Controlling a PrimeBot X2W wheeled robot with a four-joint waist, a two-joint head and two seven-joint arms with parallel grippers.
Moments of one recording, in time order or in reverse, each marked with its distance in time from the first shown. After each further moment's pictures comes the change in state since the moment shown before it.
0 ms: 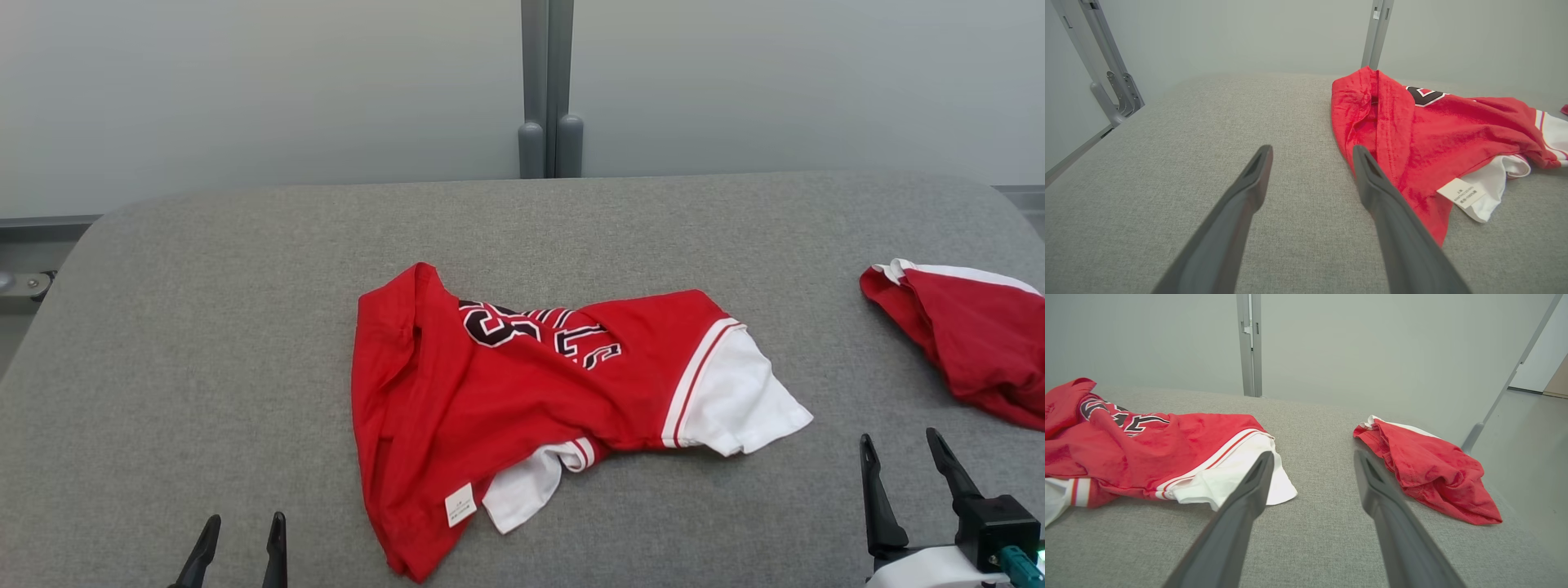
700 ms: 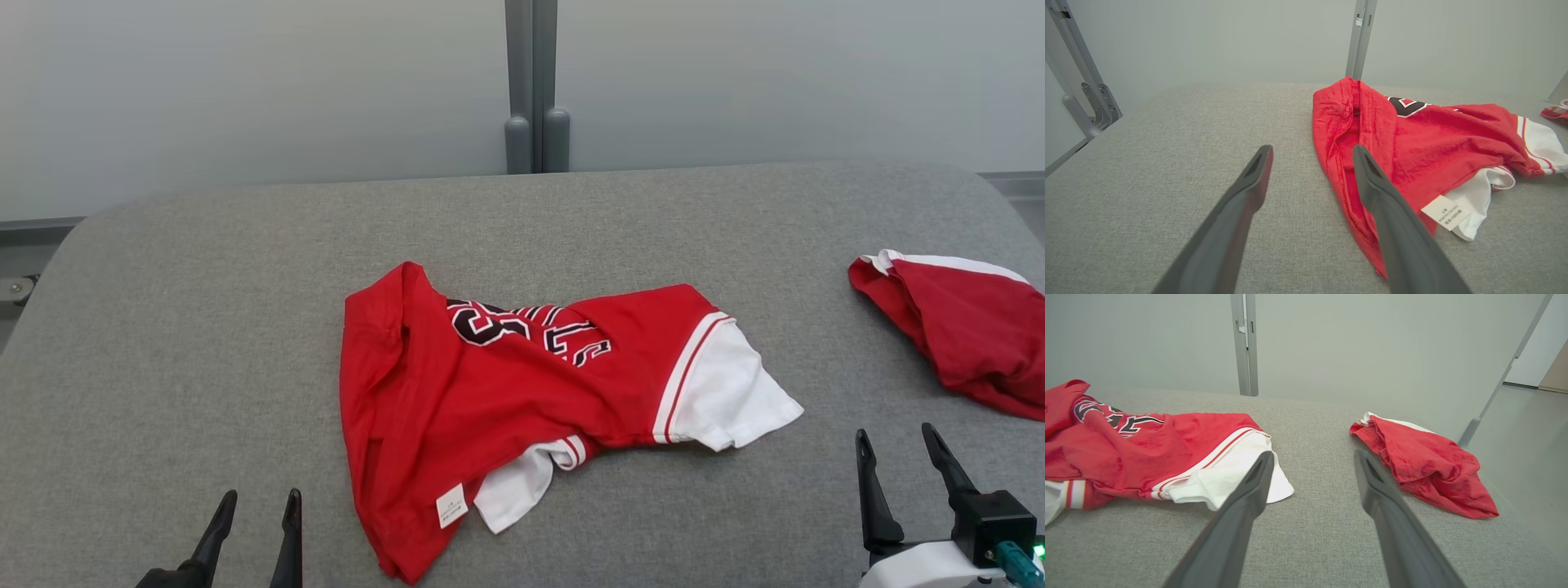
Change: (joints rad) left arm -0.059 -0.026 -0.003 0.025 0.026 -0.034 0.000; right arm -0.011 0.007 0.003 0.003 0.000 0.000 0.000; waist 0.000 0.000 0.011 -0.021
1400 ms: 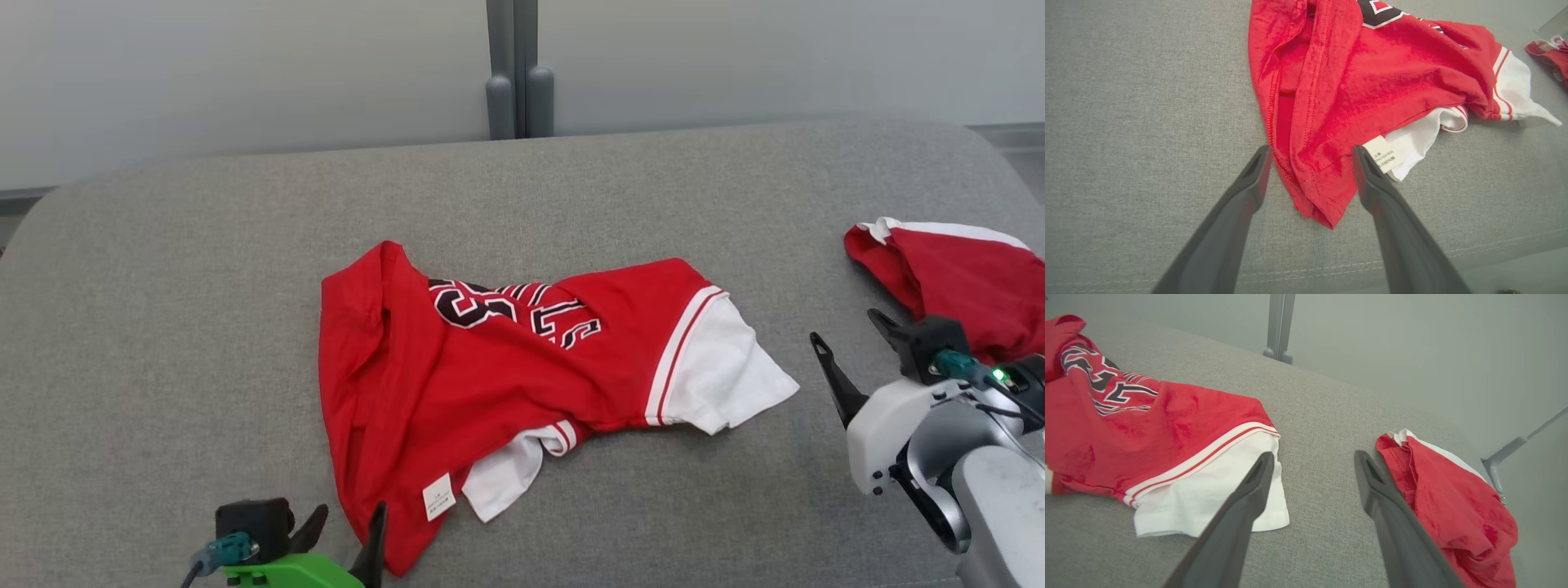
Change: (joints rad) left arm 0.018 -0.062 -0.082 -0.248 -0.097 0.106 0.604; right arm -0.319 -0.296 0.300 0.081 0.178 0.000 0.349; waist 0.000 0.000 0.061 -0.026
